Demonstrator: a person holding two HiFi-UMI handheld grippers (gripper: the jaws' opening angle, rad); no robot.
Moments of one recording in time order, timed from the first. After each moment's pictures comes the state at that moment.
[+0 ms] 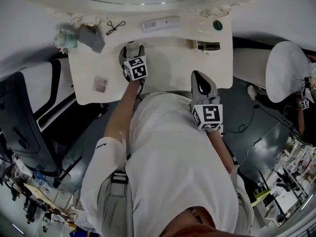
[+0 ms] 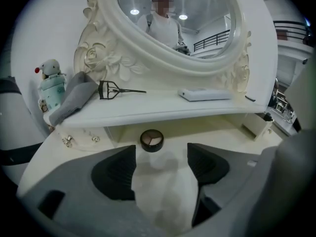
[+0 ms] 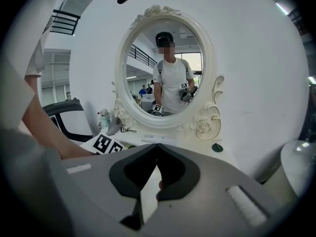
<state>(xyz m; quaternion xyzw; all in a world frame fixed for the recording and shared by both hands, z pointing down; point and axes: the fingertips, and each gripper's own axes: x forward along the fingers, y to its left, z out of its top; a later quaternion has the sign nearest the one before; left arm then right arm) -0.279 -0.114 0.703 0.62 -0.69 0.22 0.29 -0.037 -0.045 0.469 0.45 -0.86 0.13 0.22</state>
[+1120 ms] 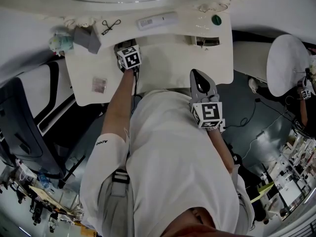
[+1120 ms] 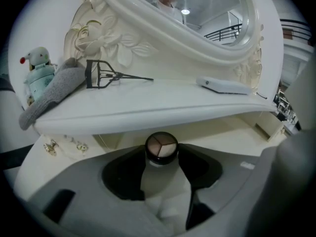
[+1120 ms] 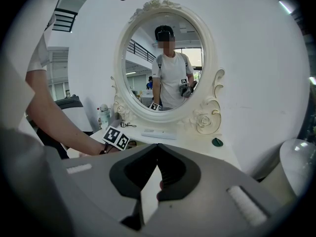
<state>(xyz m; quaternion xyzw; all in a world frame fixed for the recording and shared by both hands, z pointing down) -0.303 -0.148 0.734 0.61 -0.69 0.23 0.31 -0.035 -0.042 0.484 0.44 -0.85 0.14 0.24</state>
